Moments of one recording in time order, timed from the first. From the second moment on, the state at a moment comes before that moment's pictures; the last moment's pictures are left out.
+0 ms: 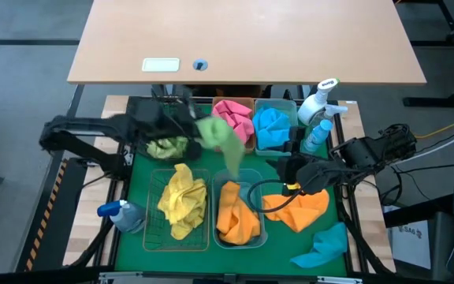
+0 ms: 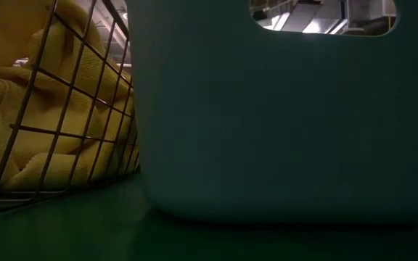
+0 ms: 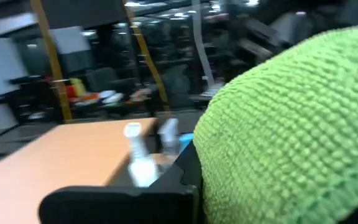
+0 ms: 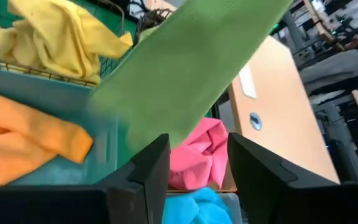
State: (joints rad) left arm -0.02 1.26 1.29 -0.03 -0.25 0.14; right arm 0.46 1.52 1.88 -1.19 0.75 -0.07
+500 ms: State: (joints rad) left arm 0.19 0.90 1.29 -0.45 -0.49 0.08; right arm 0.46 1.52 1.88 -1.26 0.52 -0.05
